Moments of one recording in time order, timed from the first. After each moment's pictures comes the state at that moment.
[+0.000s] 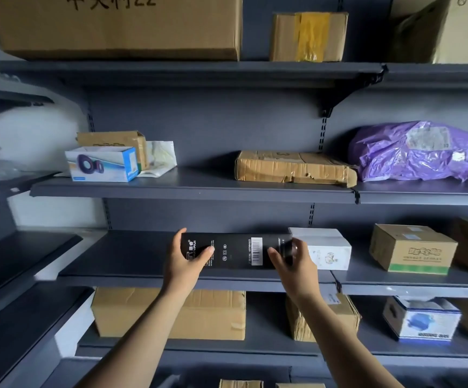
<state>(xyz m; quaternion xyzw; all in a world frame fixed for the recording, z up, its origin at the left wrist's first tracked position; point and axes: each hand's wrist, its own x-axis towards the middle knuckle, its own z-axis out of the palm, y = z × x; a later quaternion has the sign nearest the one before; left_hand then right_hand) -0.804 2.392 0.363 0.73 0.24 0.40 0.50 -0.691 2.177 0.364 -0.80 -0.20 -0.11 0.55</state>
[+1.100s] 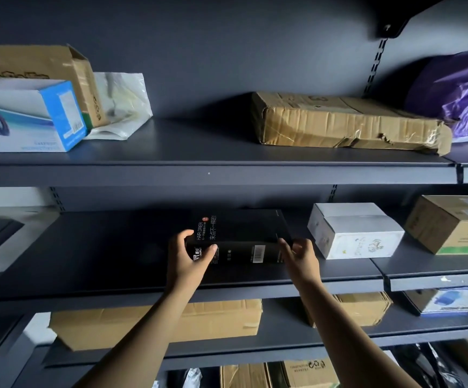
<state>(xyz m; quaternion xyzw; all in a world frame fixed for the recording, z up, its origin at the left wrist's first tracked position) -0.655 2.527 0.247 0.77 0.26 0.33 0.47 -0.553 2.306 0.264 -0.83 -0.02 0.01 0.55</state>
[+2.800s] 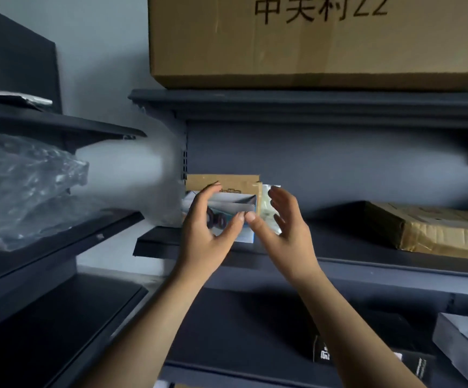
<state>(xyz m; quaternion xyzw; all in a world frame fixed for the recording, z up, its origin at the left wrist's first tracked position) -0.844 2.706 0.510 0.72 -0.01 0.60 0.35 -0.761 2.569 0.519 -0.62 -0.45 -0.15 0.62</state>
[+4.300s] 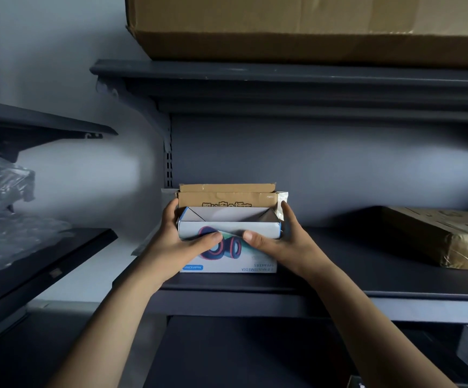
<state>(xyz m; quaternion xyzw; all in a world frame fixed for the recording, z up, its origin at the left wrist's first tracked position) -0.800 2.846 0.516 0.78 0.05 0.36 0.51 -0.674 2.648 0.522 -0.69 -0.42 -0.01 0.58</state>
